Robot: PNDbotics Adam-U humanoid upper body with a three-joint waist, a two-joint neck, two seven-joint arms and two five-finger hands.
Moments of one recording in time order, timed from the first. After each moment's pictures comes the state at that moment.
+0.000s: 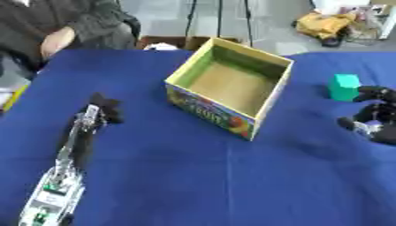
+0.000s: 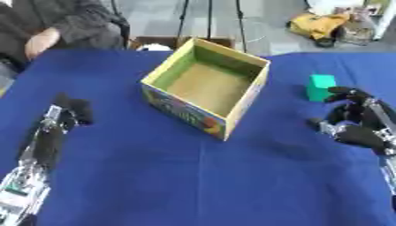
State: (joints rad) left arm -0.19 0.27 0.00 -1.68 0.01 -0.05 0.04; right arm -0.54 -0.40 0.01 -1.28 0.03 -0.10 0.20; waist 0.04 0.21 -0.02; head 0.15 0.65
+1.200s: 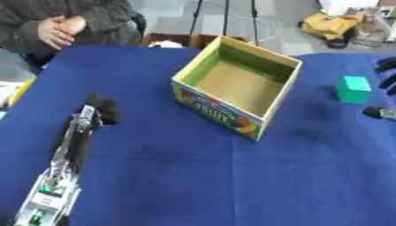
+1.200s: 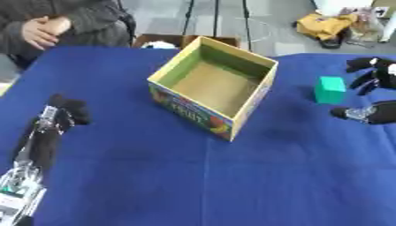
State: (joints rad) left arm -0.21 0.27 0.00 -1.69 0.01 -0.05 0.03; right arm -0.74 -0.66 0.06 -1.15 0.27 -0.26 0.38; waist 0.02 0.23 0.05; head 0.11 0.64
